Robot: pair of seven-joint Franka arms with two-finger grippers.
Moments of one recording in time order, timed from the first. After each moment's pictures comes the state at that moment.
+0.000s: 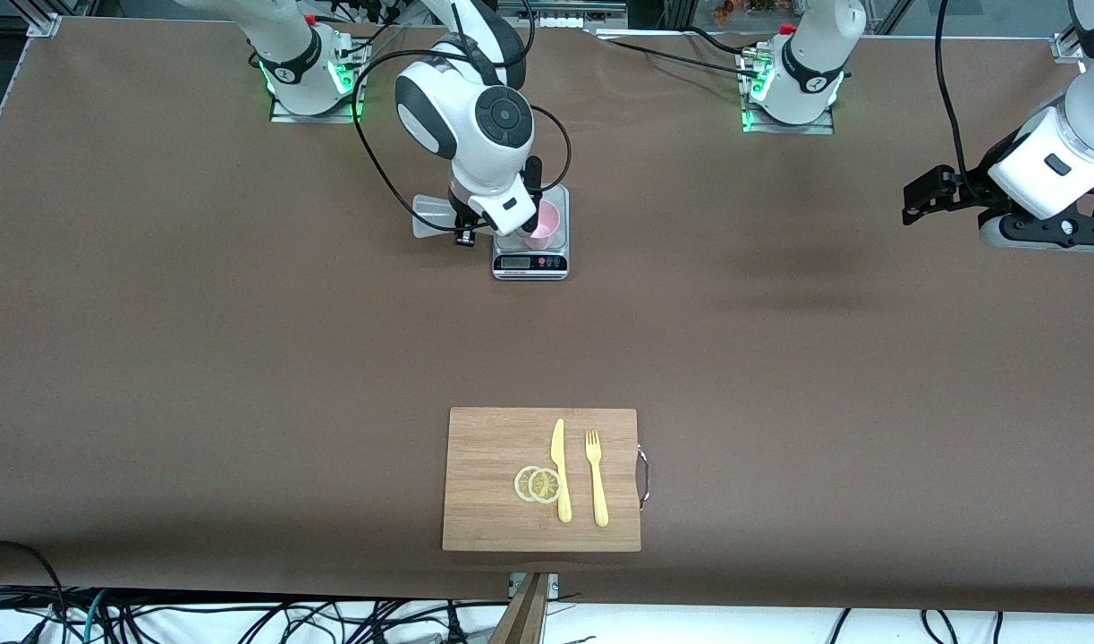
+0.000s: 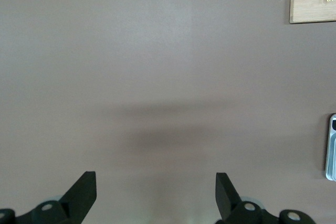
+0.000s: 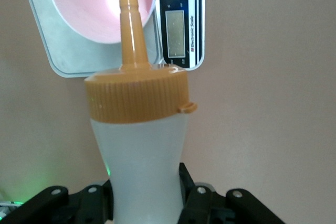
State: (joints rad) left arm 0.03 -0.02 -0.09 -1.69 -0.01 1.57 -0.01; right arm 0.76 0.37 0.04 -1.79 -0.16 1.87 -0.64
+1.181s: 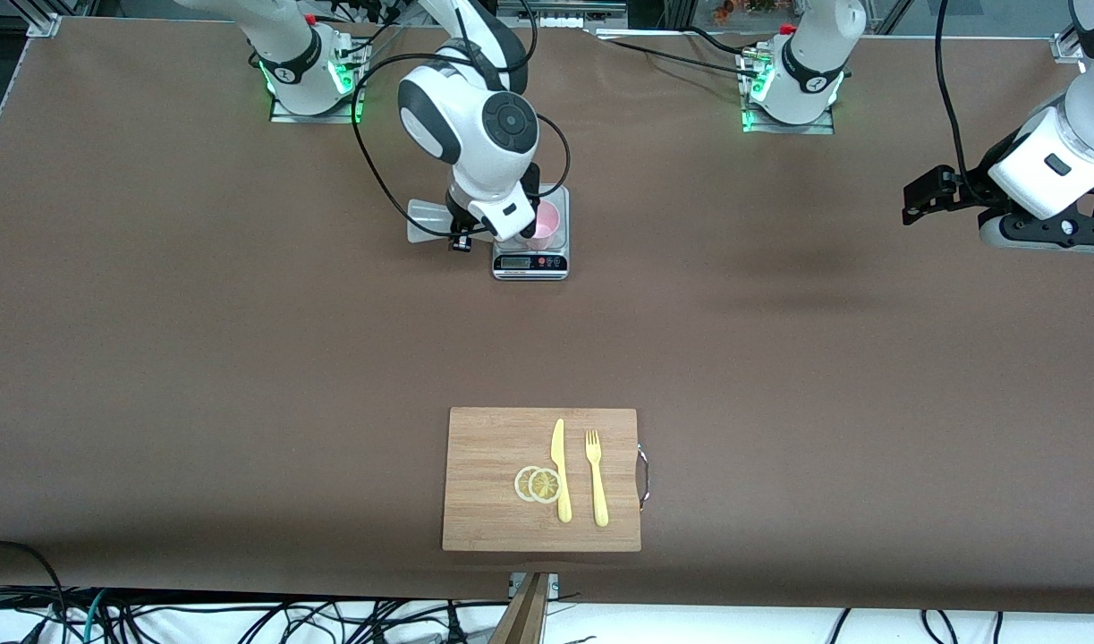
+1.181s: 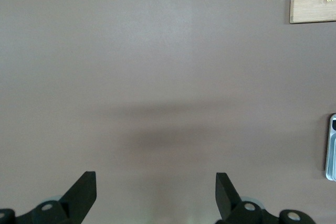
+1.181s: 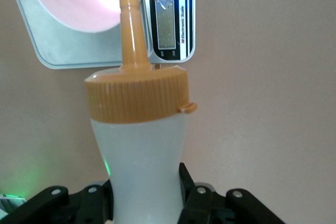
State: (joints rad) left arm 0.03 -0.02 -0.09 -1.69 -0.01 1.57 -0.01; right arm 0.77 0.39 0.03 -1.77 -0.17 1.86 -0.67
